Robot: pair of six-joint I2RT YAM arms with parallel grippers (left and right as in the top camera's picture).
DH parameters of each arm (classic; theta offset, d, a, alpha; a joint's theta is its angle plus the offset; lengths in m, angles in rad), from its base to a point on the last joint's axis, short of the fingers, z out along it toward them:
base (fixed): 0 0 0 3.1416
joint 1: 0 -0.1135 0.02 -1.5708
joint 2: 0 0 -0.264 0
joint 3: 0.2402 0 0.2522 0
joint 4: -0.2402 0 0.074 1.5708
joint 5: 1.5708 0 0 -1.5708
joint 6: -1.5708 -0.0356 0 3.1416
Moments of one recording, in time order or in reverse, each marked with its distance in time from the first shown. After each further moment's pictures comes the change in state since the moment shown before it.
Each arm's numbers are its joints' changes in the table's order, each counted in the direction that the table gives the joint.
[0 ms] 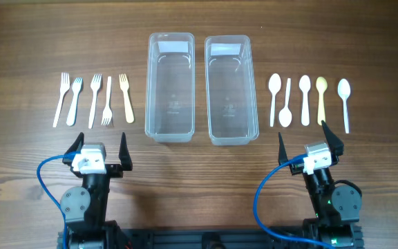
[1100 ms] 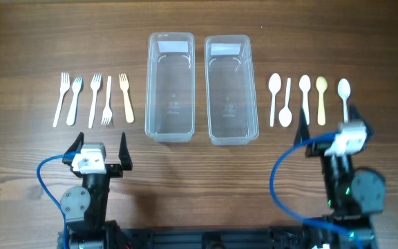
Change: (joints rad) left arm 0.000 0.000 0.000 -0.001 -0.002 0.000; right arm 0.000 -0.375 0.365 0.022 0.167 -0.180
